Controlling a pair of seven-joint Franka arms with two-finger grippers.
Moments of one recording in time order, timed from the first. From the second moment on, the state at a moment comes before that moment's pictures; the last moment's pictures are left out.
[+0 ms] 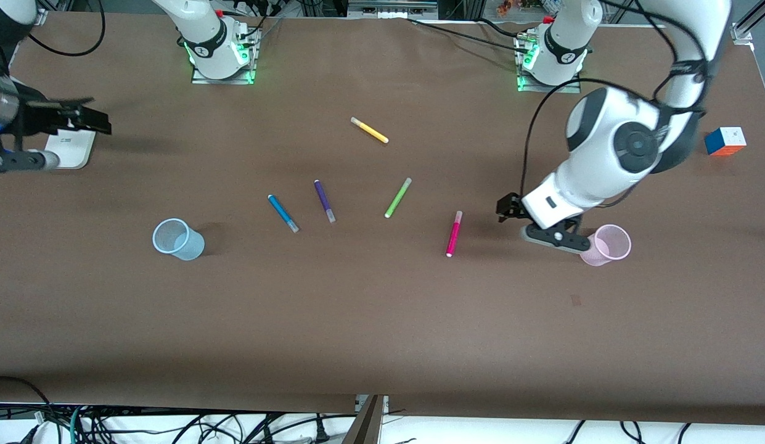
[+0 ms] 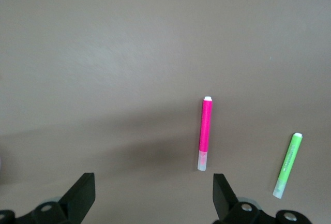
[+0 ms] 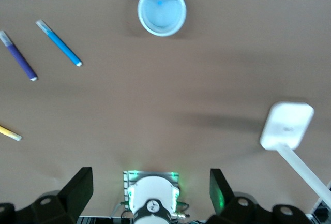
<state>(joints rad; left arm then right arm) 0.02 0.32 -0.37 -1.90 -0.05 2.23 -0.11 0.00 0.15 0.03 -1.50 -0.02 1.32 -0.03</state>
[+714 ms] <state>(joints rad) -0.14 0.54 -0.37 -1.99 0.27 2.51 -0.53 0.16 0.45 0.04 -1.50 0.04 1.60 -0.02</state>
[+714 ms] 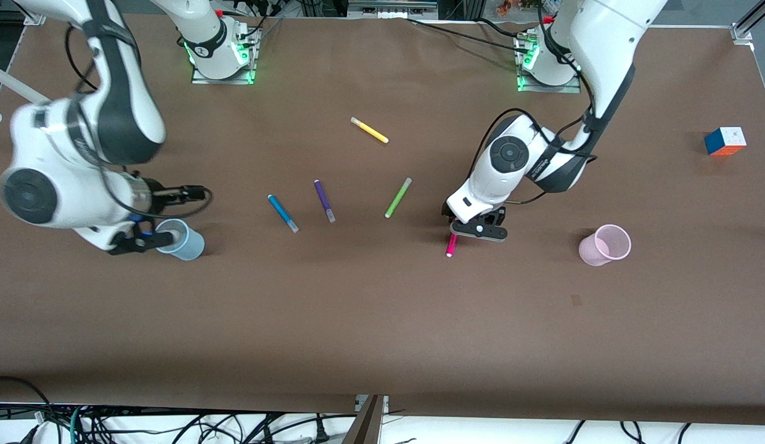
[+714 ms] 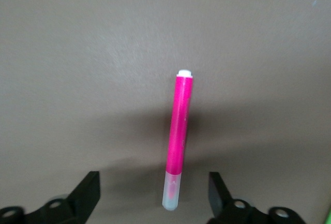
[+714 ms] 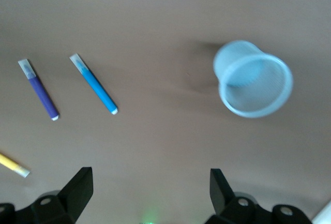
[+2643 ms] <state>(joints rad) 0.13 0.39 -0.35 -1.58 0.36 1.45 0.34 0.41 0.64 0.04 -1.80 0.04 2.24 -0.02</state>
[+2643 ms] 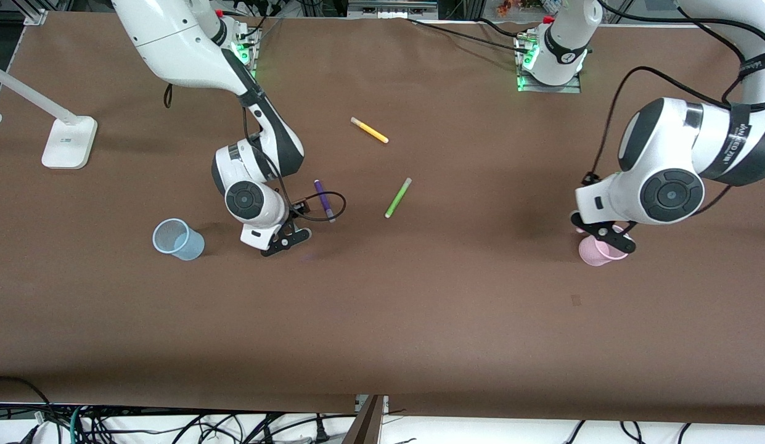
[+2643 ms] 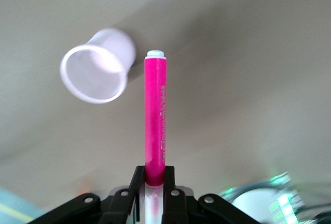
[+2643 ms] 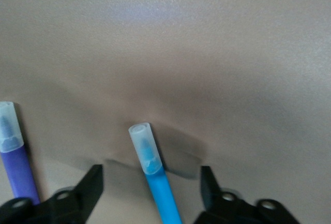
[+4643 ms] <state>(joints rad) 0.09 0.71 -0.29 -1.36 0.71 1.41 0.56 0.25 0.43 -0.18 -1.67 0.29 2.05 -1.02</state>
